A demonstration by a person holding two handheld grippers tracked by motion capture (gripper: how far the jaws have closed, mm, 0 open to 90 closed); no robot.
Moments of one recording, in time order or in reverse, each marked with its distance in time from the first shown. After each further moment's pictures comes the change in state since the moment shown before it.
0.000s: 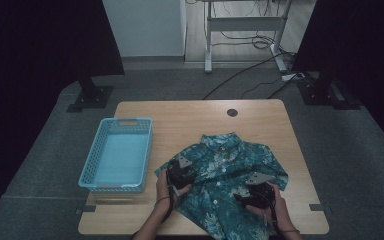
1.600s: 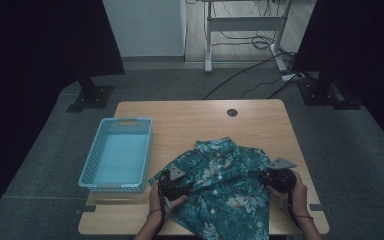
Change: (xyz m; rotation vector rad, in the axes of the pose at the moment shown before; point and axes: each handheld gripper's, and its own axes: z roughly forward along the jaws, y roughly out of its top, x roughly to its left) left arm -0.004 -0.028 -0.022 -0.047 -0.055 -0.009; right arm -0.074 -0.001 -0.022 -0.032 -0.260 0.009
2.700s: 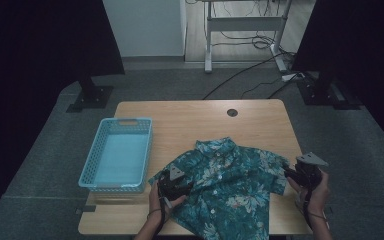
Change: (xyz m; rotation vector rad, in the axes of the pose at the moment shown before) left arm 0.000 0.000 0.000 -0.003 -0.004 -0.008; right arm -0.050 -0.015 -0.036 -0.075 -0.224 0.257
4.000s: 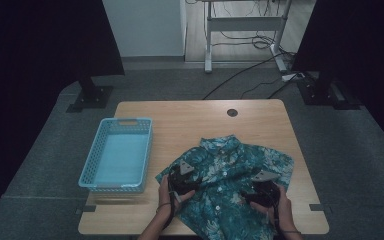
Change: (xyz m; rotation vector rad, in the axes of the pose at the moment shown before) left arm -0.012 0.024 0.029 0.003 -0.008 0.011; right arm 0.115 -0.019 0.010 0.166 0.387 -0.174
